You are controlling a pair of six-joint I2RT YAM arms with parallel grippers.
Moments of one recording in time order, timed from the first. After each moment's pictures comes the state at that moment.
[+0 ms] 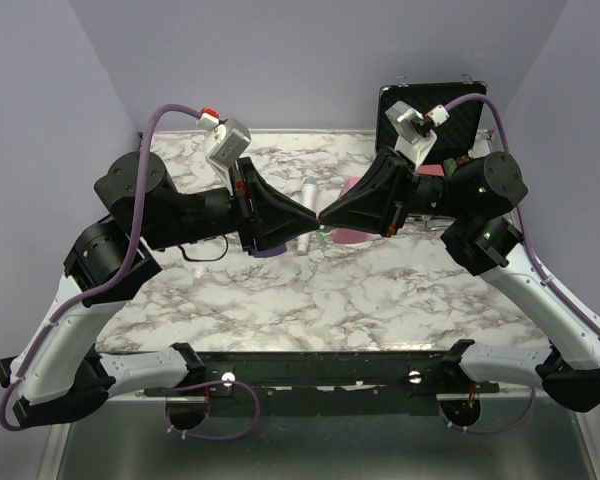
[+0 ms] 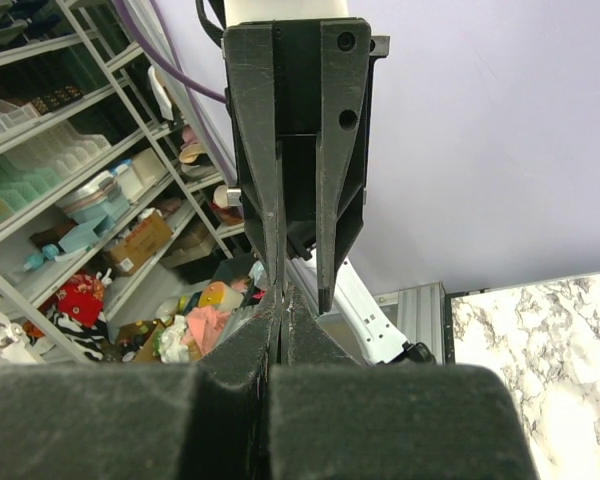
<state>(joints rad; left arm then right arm) -0.87 1.09 1.77 -0.63 0.46 -0.45 0.77 1.17 1.41 0.24 -0.89 0.81</state>
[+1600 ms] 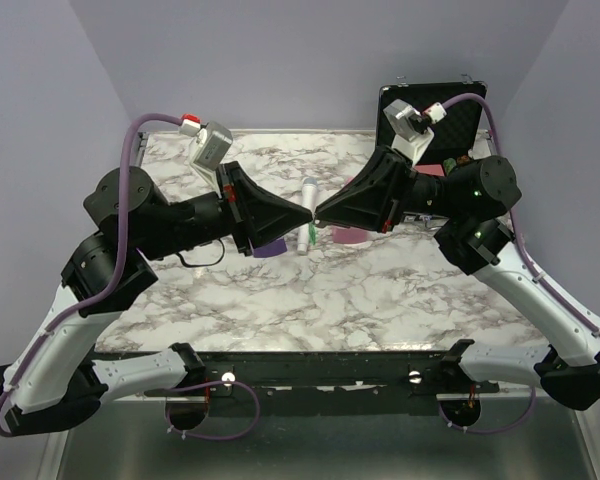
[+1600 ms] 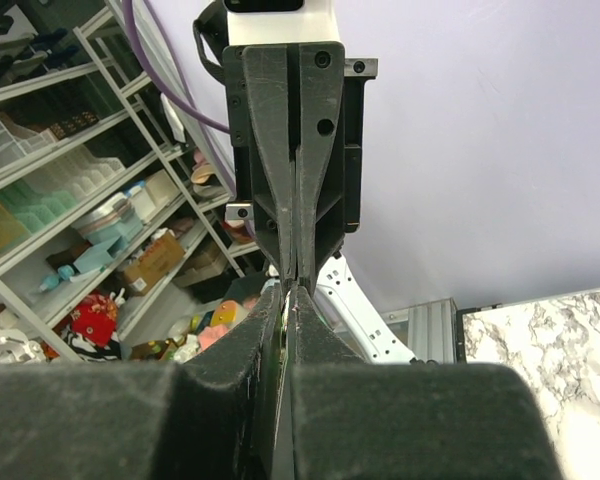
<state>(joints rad) -0.87 1.02 1.67 -0.53 0.38 -0.51 0.77 1.18 1.37 0.34 -0.86 0.89</state>
